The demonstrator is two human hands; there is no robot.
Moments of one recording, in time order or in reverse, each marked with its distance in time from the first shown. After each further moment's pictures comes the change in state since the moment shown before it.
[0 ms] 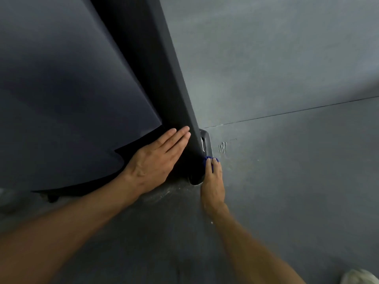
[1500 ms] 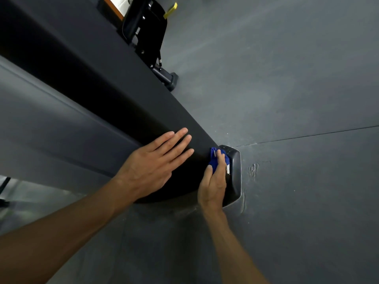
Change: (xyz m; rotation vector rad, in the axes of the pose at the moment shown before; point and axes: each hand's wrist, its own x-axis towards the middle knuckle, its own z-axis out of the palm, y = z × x) left_hand 0.043 -0.082 -0.072 0.131 -0.254 0.082; right_hand 0.044 -0.090 -0.058 1.002 0.085 0.071
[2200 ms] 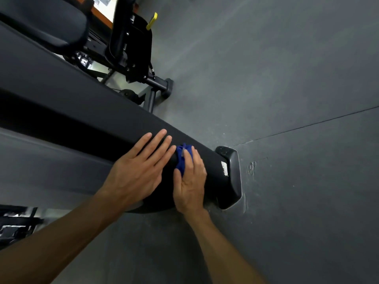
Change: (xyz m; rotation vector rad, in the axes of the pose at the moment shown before) left_hand 0.023 -0.025 -0.021 -0.035 -0.066 -0.037; right_hand 0.002 -0.028 0.023 -0.145 -0.050 -0.368
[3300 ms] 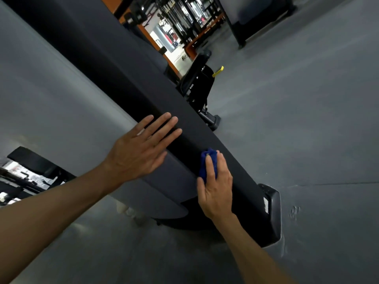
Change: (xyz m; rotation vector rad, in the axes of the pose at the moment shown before) left_hand -0.107 -0.132 -0.050 0.231 0.196 -0.199; right_hand 0.024 -0.077 0.003 -0.095 -0.095 -0.437
